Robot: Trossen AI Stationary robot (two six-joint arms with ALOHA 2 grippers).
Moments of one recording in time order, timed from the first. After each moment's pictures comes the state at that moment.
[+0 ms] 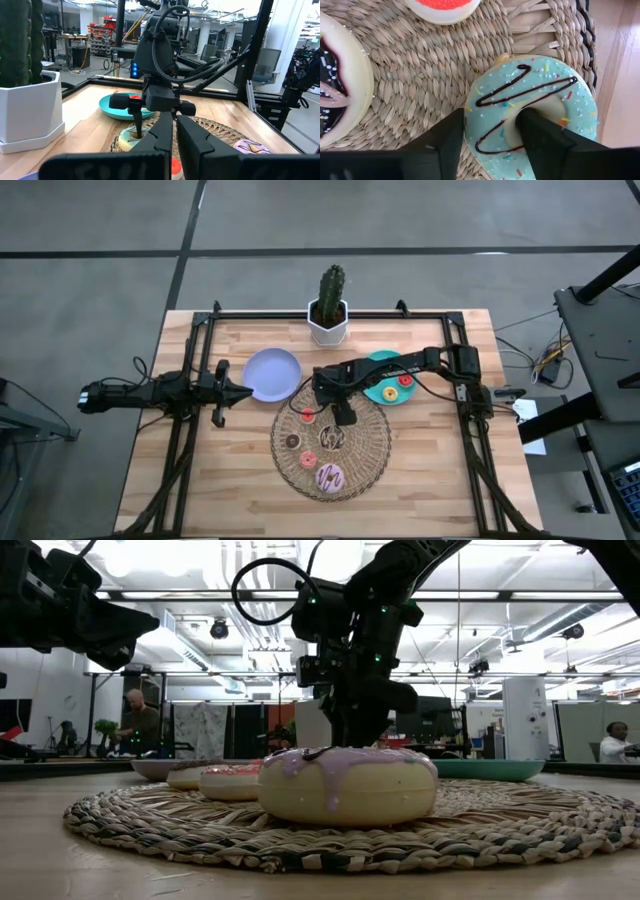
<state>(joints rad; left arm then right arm) -0.03 0.02 0.01 0.03 -0.08 -0.11 -0.07 2.06 1.45 -0.64 -0.02 -0.27</state>
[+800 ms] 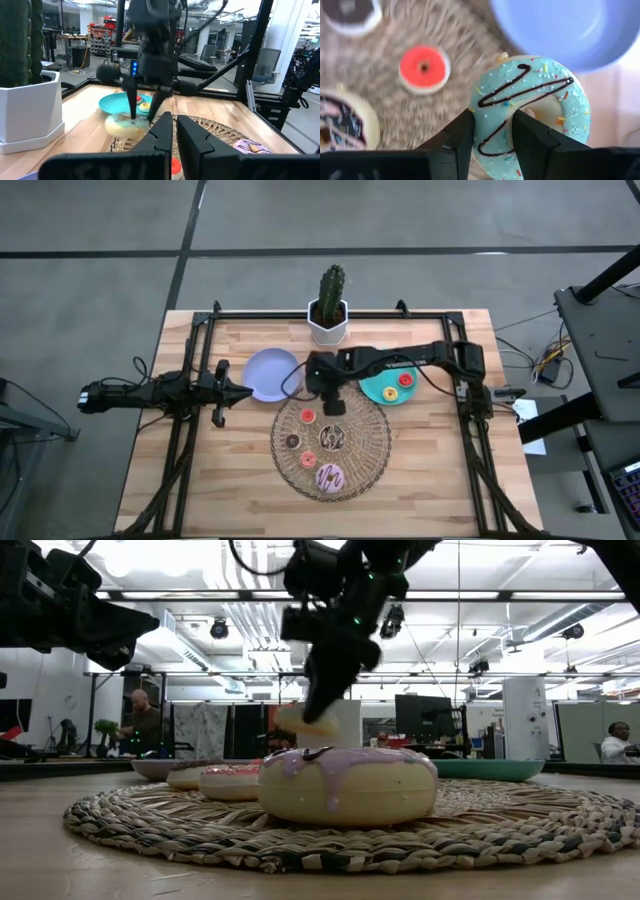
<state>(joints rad) -0.03 0.02 0.01 0.03 -0.08 -0.11 -0.10 2.02 1.60 -0.65 -0.02 -0.26</state>
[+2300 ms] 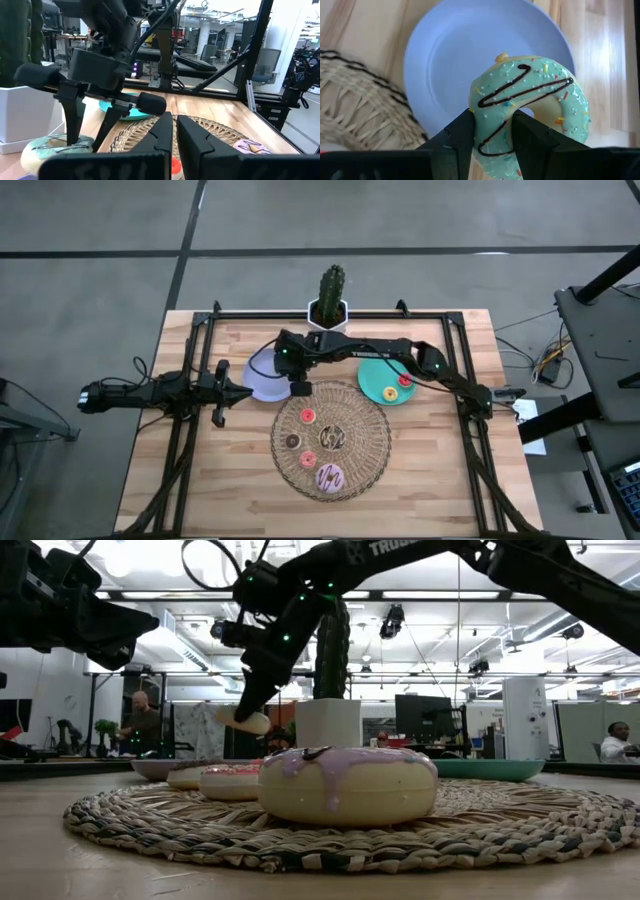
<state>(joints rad) -0.03 0.02 0.01 0.03 -0.08 -0.11 -0.18 2.41 2.20 -0.77 -0.03 -0.35</state>
